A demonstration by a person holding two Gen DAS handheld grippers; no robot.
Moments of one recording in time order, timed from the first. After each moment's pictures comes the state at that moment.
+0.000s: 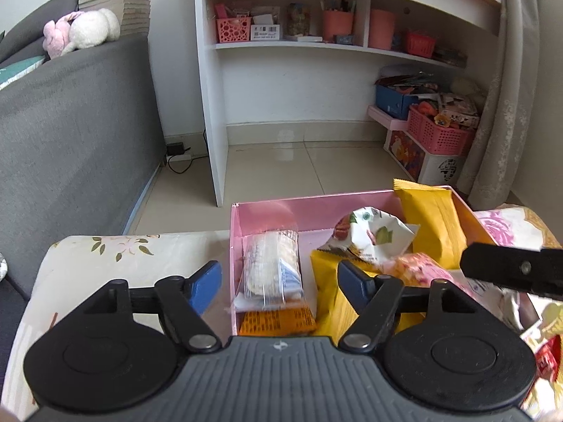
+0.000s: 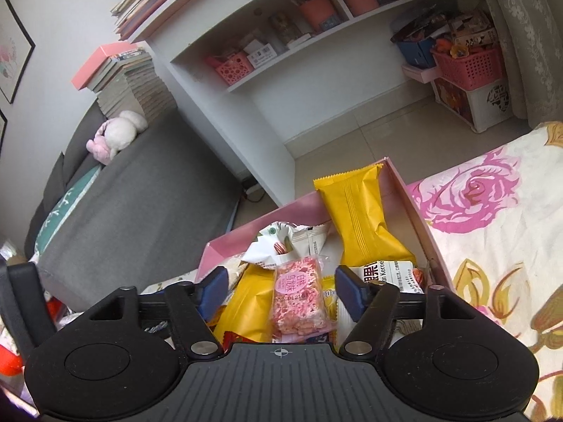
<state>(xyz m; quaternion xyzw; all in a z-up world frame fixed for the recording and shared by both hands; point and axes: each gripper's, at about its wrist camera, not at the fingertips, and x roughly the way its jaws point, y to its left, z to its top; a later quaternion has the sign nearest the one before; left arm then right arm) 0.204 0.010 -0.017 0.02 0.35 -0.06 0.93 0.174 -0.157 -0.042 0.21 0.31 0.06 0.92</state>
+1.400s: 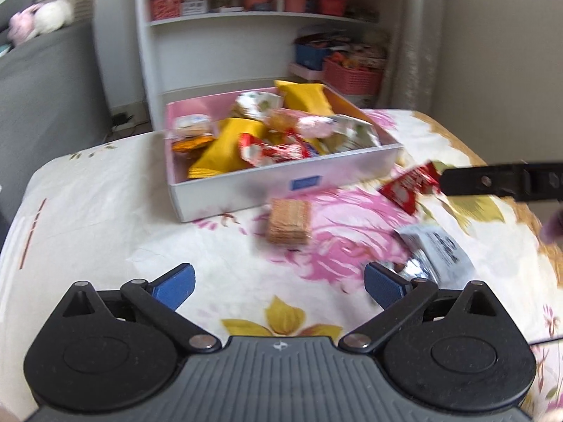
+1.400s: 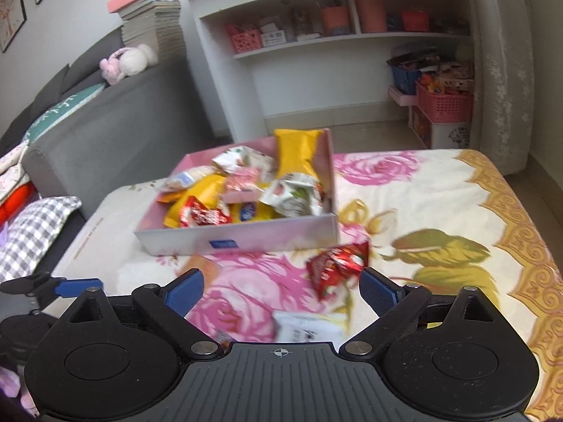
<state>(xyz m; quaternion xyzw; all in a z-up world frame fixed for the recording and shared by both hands) 0.054 -0.001 -0.040 0.05 0.38 -0.18 0.90 0.035 -0.180 -0.039 0.05 0.35 0.03 0.94</state>
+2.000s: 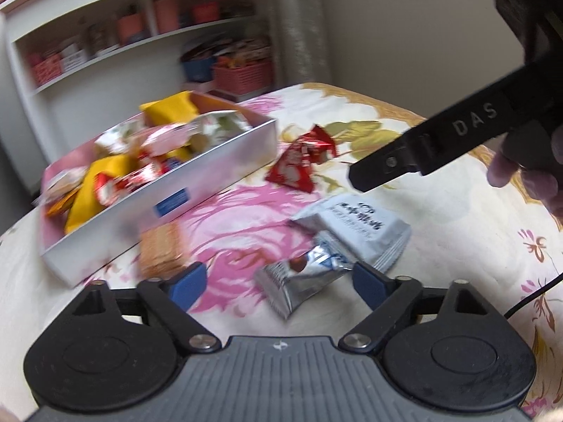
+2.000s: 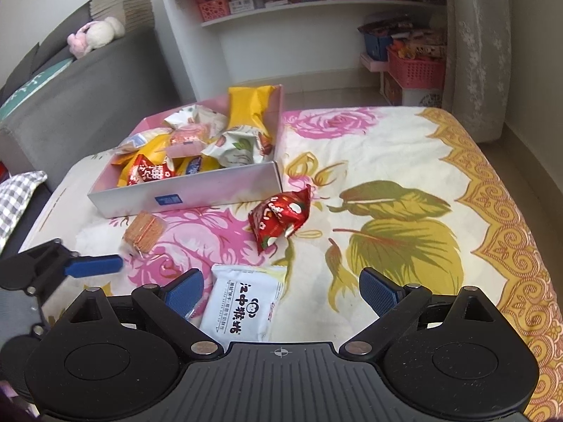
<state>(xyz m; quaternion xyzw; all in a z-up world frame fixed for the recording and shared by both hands) 0.047 -0.064 -0.066 0.17 0.33 -0.33 0.87 0.030 -0.210 -0.060 0.05 0.40 0.00 0.91</state>
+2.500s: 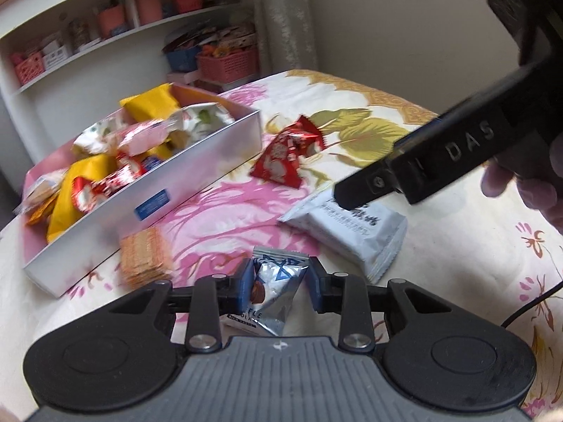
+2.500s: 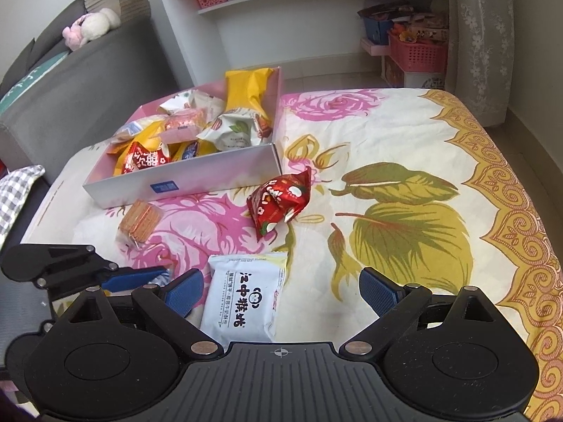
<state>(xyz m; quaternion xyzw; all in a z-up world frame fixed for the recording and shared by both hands) 0.056 -0.070 -0.068 0.17 0.36 -0.34 0.85 0.036 -0.207 -0.071 0.05 0.42 0.00 0.91</state>
